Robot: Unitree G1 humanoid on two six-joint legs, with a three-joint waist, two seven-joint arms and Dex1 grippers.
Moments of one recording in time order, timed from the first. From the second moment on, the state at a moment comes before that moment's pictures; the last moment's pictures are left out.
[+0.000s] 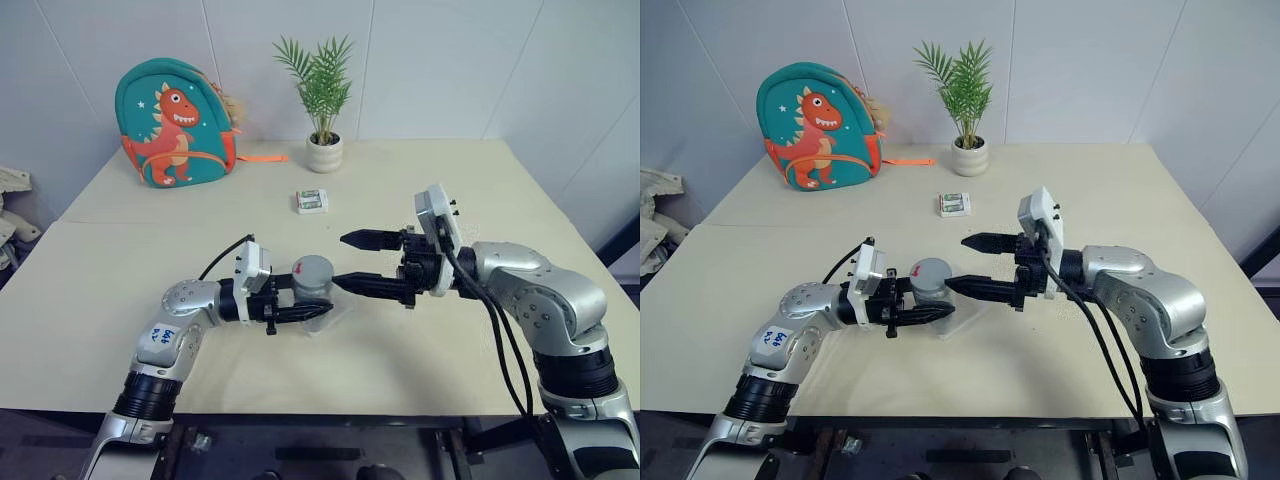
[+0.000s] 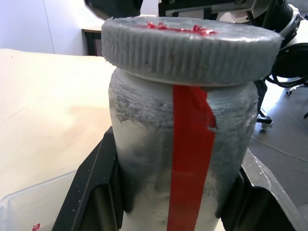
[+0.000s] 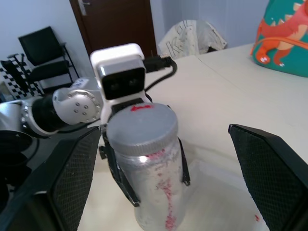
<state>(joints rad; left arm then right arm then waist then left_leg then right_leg) -0.54 0.45 -0.04 0.01 -0.47 0.28 -1.13 -0.73 -0.57 0.00 -0.27 0.78 0.83 0.94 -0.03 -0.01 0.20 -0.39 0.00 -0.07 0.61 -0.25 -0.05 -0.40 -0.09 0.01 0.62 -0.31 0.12</state>
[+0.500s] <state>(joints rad) -0.54 0.44 -0.04 0.01 -0.47 0.28 -1.13 -0.78 -0.50 0.13 -0.25 0.68 0.81 0.92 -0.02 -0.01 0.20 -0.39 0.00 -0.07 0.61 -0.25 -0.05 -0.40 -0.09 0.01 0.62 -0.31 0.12</state>
